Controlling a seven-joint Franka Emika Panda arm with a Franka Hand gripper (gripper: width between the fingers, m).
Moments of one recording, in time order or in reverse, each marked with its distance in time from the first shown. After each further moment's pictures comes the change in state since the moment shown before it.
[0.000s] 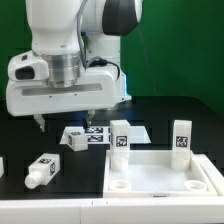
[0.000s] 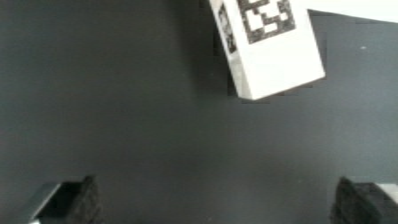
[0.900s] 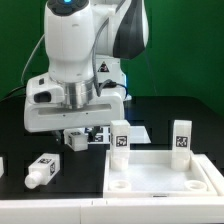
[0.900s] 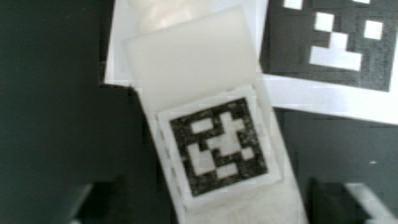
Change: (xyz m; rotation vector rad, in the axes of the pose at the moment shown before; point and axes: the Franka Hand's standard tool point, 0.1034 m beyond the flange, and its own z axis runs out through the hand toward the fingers) arm -0.019 -0.010 0.040 -0.007 -0.059 -0.008
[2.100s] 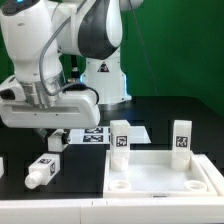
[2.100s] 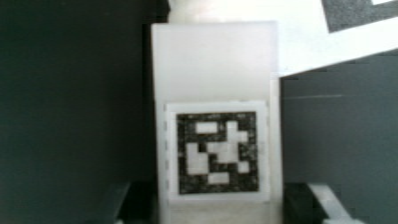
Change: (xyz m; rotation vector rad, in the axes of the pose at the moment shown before) arm -0.008 0.044 0.002 0.119 0.016 0.370
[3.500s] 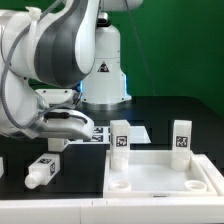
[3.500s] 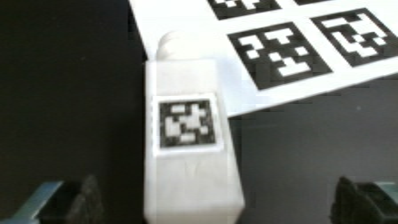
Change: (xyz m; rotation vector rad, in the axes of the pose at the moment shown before) arm 0.007 -0.006 -0.011 0.077 -0.652 0.074
